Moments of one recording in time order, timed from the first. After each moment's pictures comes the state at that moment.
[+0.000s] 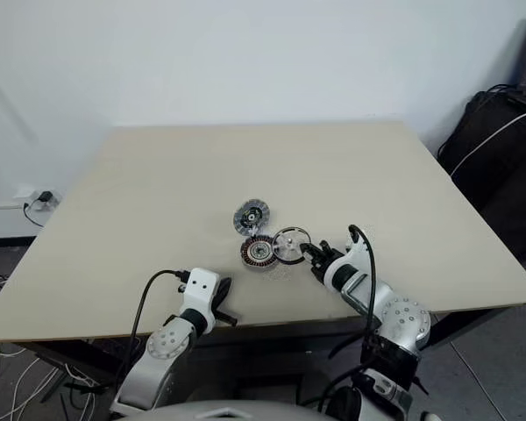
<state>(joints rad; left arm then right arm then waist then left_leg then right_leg) 0.21 0.10 -0.24 -0.12 0.04 0.27 -0.19 -0.25 0.14 -0.62 -0.09 1.00 1.27 -0.14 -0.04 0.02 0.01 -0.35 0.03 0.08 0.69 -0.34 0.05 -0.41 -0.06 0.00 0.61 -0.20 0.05</state>
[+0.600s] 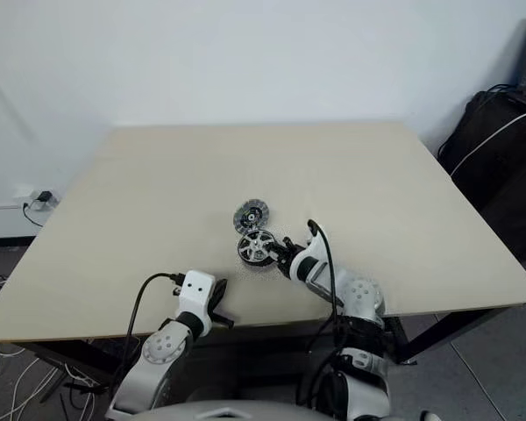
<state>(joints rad) 0.25 0.11 -0.23 -0.16 0.04 0.28 -0.17 -0.35 0.16 -0.42 0.20 0.92 1.10 -0.07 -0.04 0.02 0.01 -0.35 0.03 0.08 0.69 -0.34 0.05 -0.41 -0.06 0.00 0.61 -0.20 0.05</state>
